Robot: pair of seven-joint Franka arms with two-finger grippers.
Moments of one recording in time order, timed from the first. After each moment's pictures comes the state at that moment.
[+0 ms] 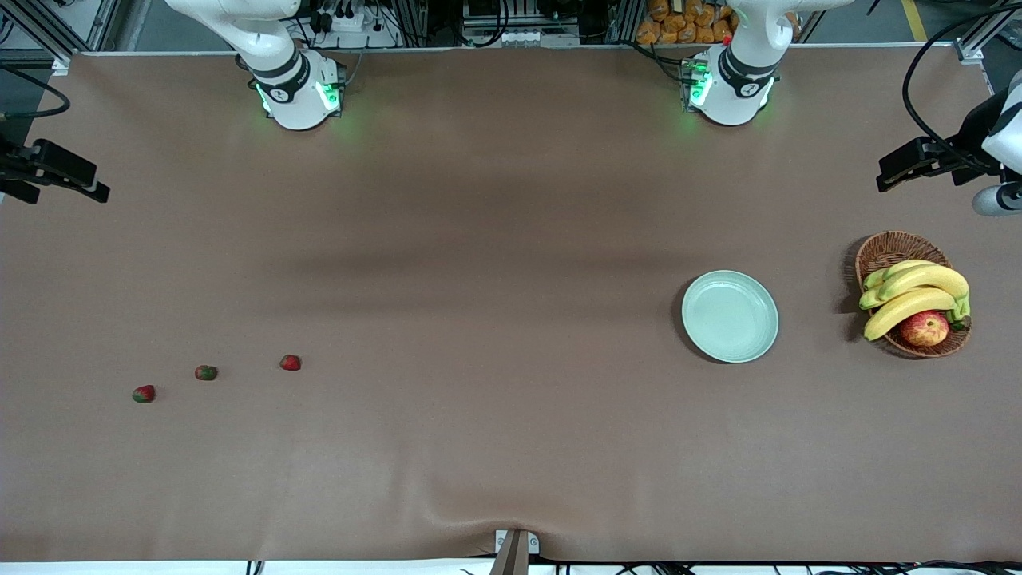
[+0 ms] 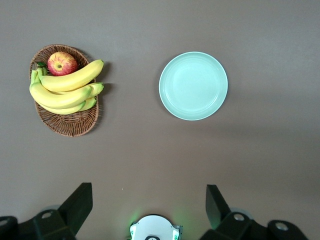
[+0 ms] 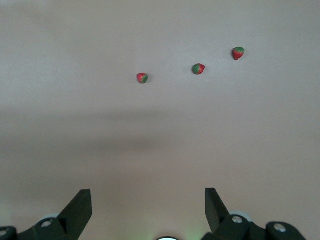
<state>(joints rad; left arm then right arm) 0.03 0.02 -0.09 -1.48 0.03 1.37 -0.12 -0.06 0.03 0.00 -1.43 0.06 1.40 -0.03</state>
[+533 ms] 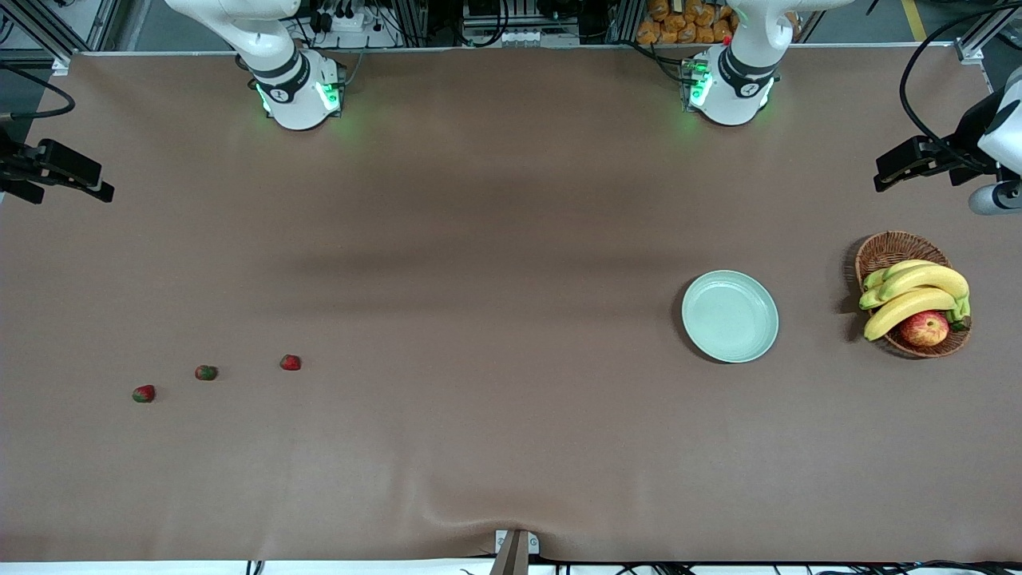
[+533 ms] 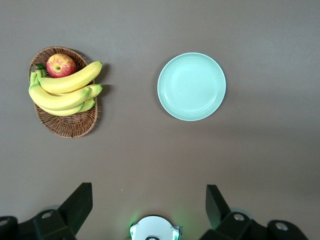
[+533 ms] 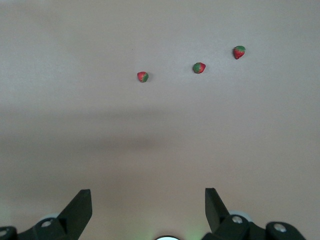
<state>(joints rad) 0.03 0.02 -0.09 -1.47 0.03 1.37 -0.12 -0.06 0.03 0.00 -1.43 0.06 1.40 -0.03</state>
